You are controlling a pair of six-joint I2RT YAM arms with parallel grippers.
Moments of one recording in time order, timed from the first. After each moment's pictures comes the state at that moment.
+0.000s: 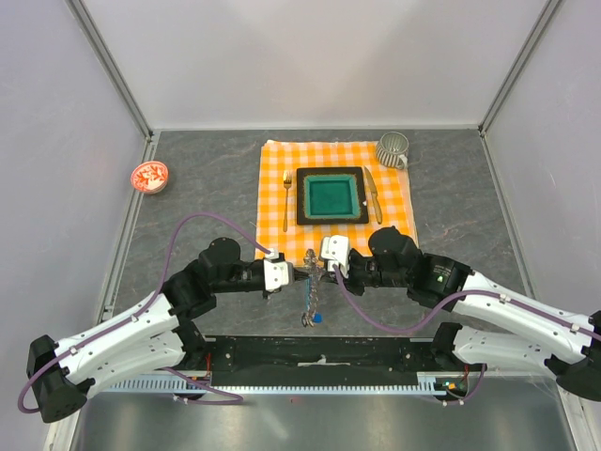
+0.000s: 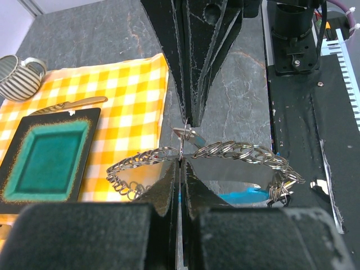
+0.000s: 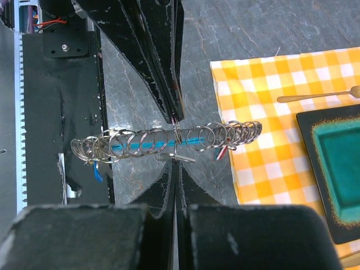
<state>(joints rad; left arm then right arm) -0.92 0.77 0.58 -0.05 0.48 0.42 1.03 0.96 0.85 -0.37 -0.28 -0.27</state>
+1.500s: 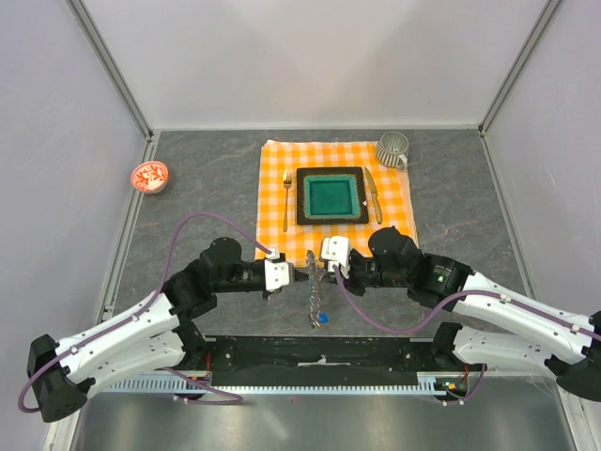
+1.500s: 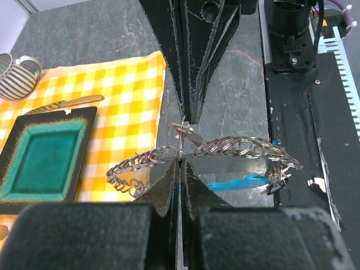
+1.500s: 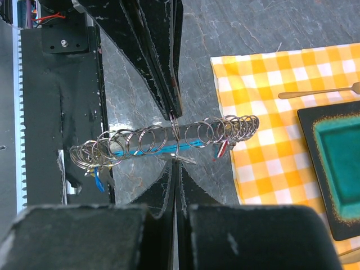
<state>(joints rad) -0.92 0.78 0.58 -0.06 0.49 0.42 1.03 0.95 0.85 -0.38 -0.27 -0.28</state>
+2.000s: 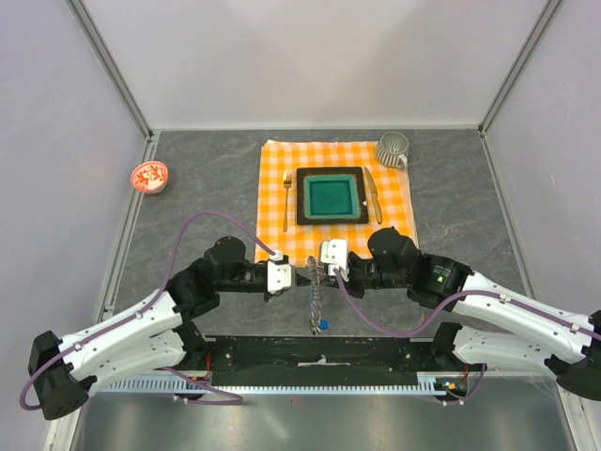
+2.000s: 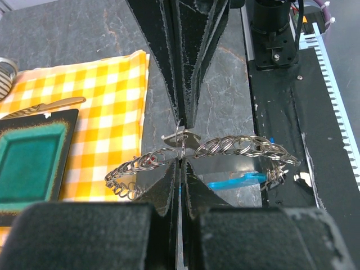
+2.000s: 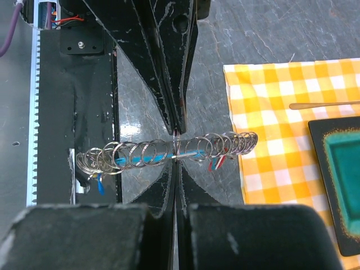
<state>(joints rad) -0.92 0.81 0.58 -0.06 0.54 0.42 1.04 0.96 0.85 -0.38 -0.32 -0.29</state>
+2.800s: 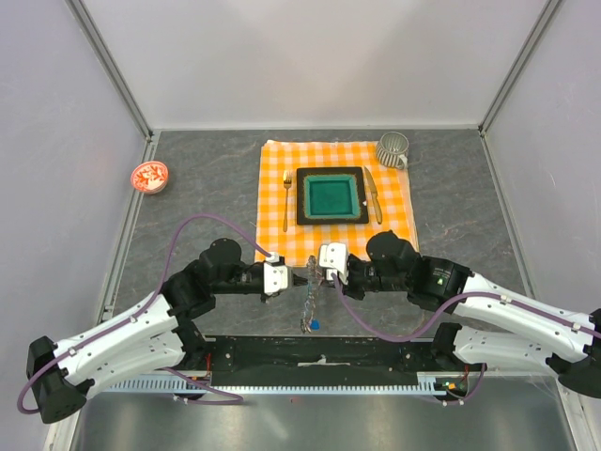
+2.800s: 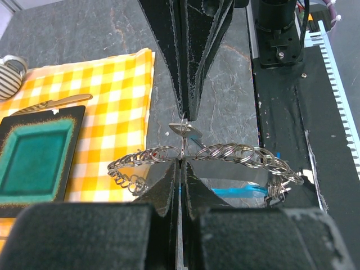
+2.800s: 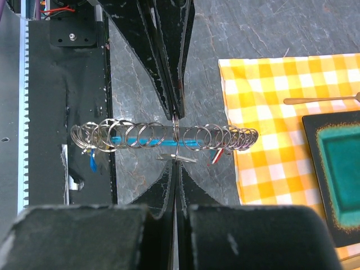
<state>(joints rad) -0.92 0.77 0.58 -0.10 0.52 0.43 1.07 0.95 0.85 -0.39 -0.27 -0.30</state>
